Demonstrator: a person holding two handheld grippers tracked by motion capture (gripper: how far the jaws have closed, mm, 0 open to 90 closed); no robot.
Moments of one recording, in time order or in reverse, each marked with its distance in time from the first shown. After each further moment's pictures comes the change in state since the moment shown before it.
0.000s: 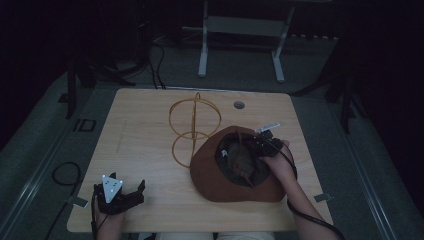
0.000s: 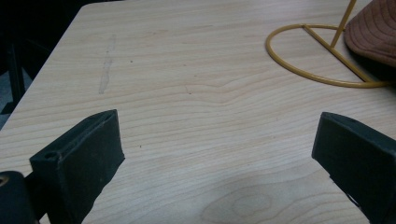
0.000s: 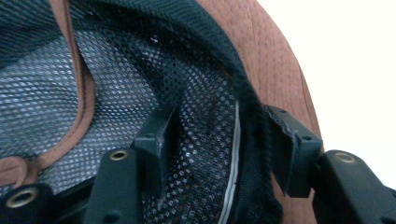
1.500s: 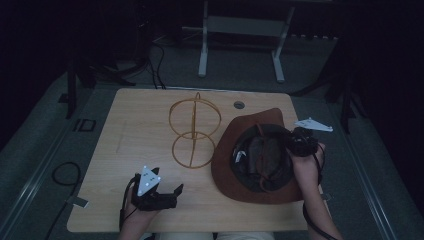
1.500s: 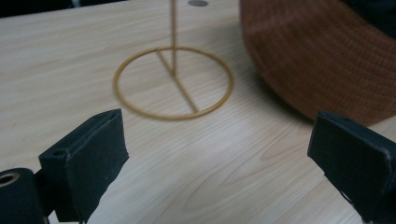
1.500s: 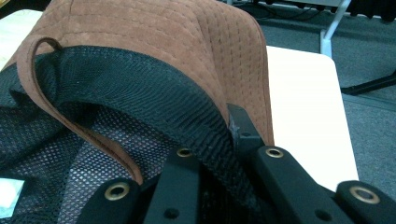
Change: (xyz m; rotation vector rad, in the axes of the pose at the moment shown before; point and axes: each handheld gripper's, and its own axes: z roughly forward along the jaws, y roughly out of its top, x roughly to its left) left arm -0.086 0.063 -0.004 0.038 -0.381 0.116; right arm -0.022 -0.015 -0.129 -0.394 -0.071 0.212
